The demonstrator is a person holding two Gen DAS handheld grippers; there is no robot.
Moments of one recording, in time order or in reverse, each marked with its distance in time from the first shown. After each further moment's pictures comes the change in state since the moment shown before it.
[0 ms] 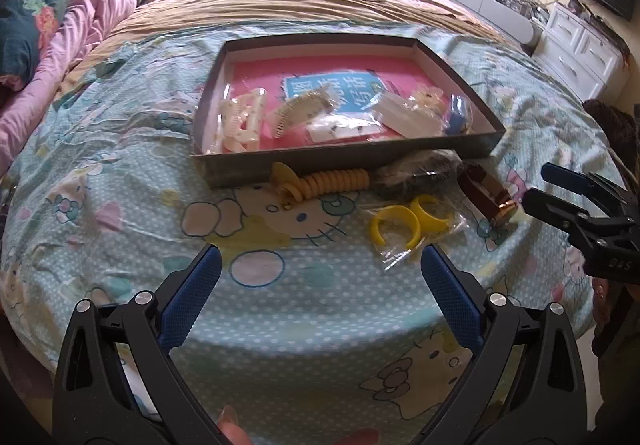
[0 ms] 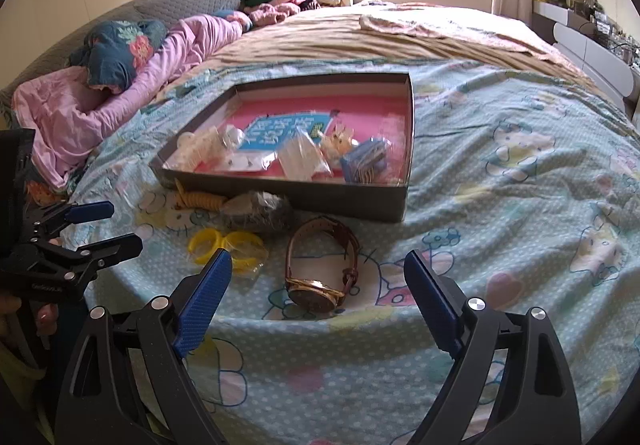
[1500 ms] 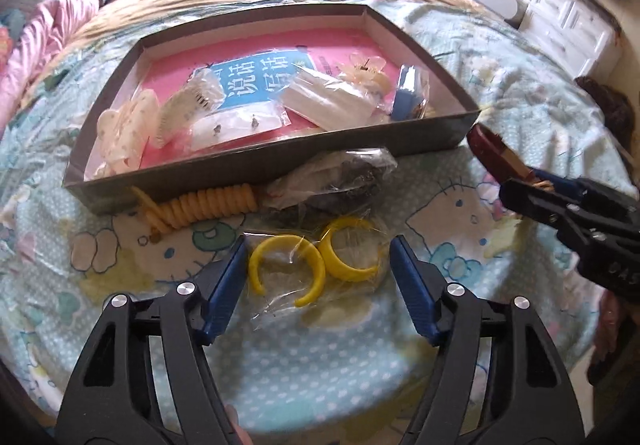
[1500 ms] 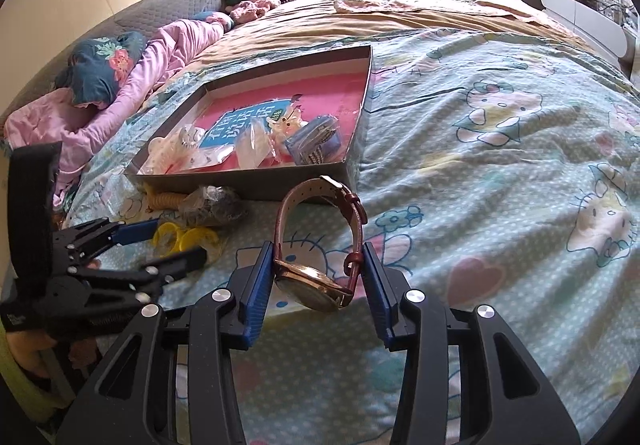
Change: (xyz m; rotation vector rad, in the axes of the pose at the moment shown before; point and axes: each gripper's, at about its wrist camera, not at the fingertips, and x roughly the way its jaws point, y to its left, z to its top) left arm 0.054 -0.064 0.017 0.036 0.055 -0.062; right arm 0.007 -0.045 -0.007 0.096 0.029 0.027
